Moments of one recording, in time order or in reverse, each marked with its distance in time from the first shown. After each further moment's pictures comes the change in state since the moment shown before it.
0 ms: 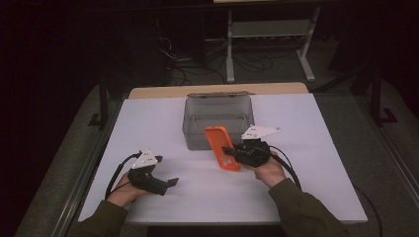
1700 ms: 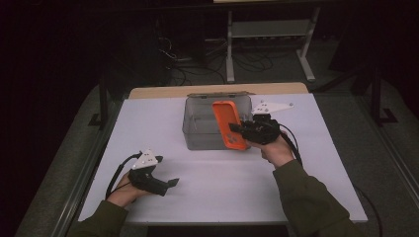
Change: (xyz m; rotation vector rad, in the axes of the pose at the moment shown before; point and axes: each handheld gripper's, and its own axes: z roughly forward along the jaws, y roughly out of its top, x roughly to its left) left arm -0.001 -0.001 0.001 -0.009 -0.003 0.003; right arm -0.025 0.052 -0.026 -0.065 -0.058 0.014
